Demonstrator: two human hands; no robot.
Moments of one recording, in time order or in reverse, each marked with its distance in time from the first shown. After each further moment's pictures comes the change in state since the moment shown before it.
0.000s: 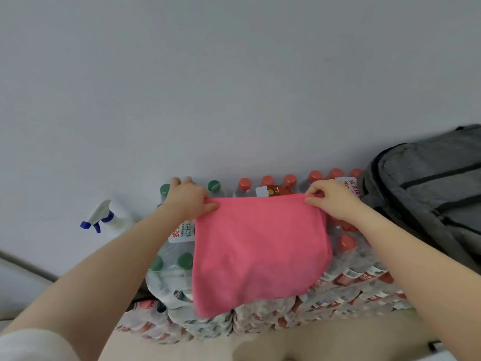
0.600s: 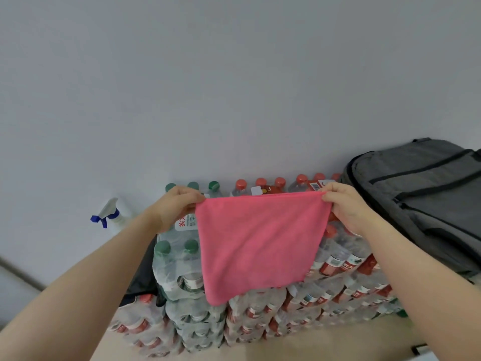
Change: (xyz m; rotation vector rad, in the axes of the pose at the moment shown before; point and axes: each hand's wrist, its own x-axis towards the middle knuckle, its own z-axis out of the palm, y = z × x) left_hand -0.094 -0.015 -0.017 -1.559 -0.051 0.117; right_hand -0.074 -0.005 -0.014 0.885 0.170 0.203
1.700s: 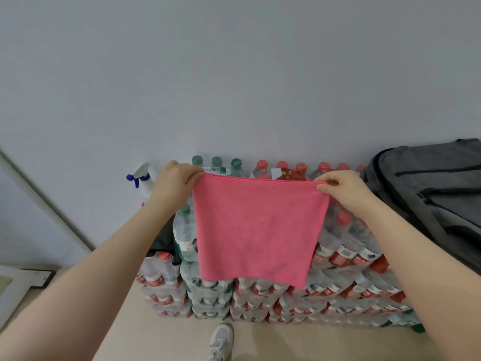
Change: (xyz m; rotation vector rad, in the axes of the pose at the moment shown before) left_hand -0.061 -0.015 0.013 0.906 0.637 0.213; right_hand -0.015 -0.010 0.023 -0.654 -0.149 -0.265
